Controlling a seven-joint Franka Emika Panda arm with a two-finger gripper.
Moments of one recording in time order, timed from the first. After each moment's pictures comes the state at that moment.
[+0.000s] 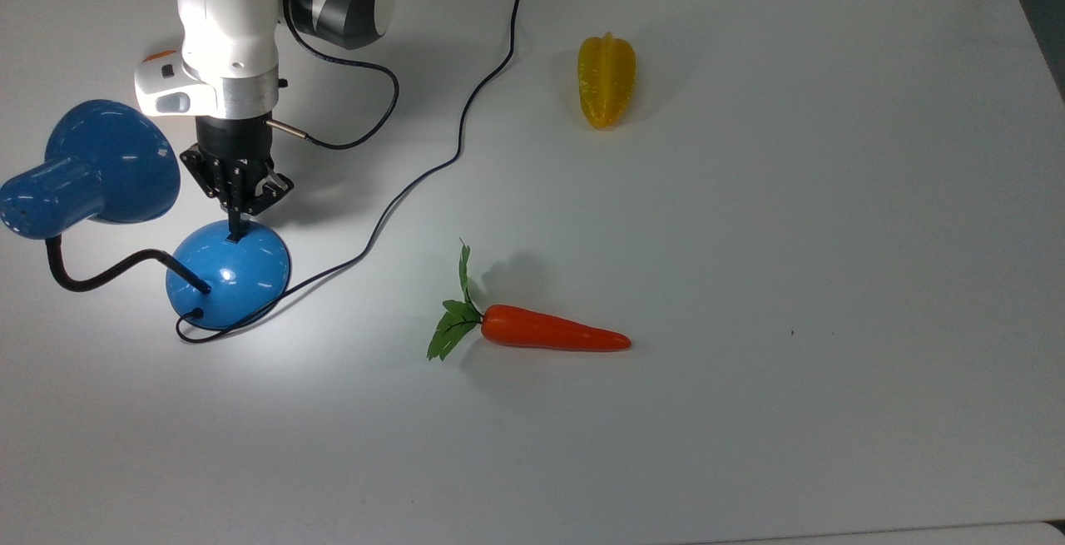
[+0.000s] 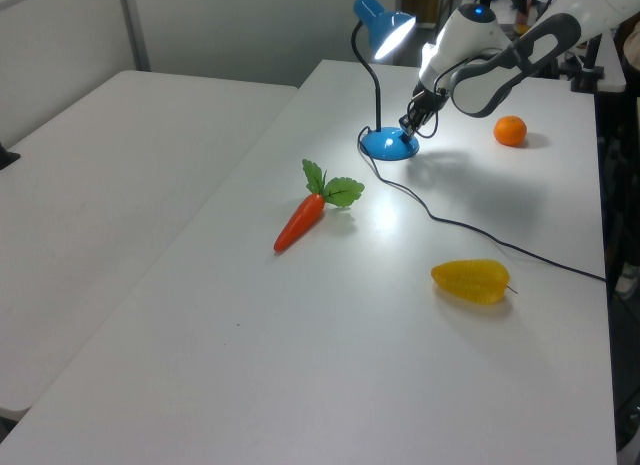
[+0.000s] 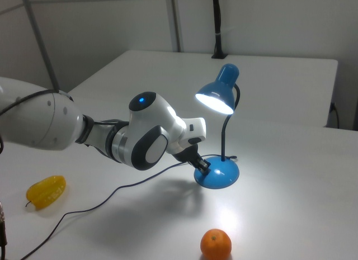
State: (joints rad) arm -0.17 0.41 -0.09 -1.94 -0.12 2.81 0.17
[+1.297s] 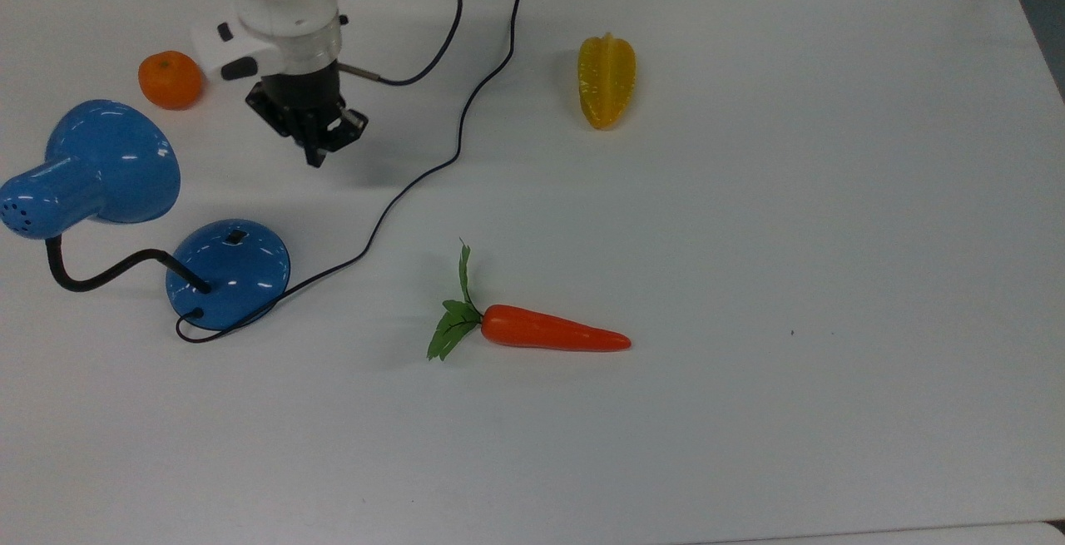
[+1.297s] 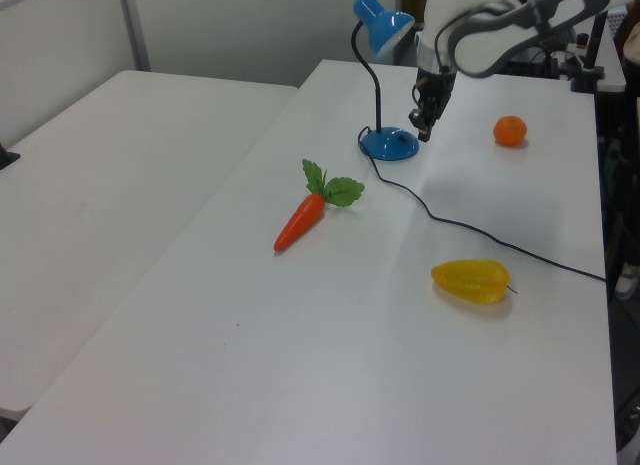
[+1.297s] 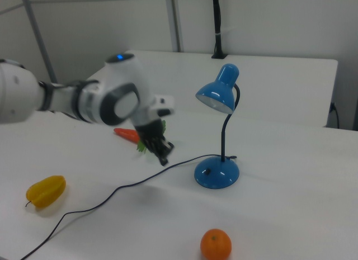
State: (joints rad) arm -0.05 0.22 -0.07 -1.90 -0.12 2.26 0.17
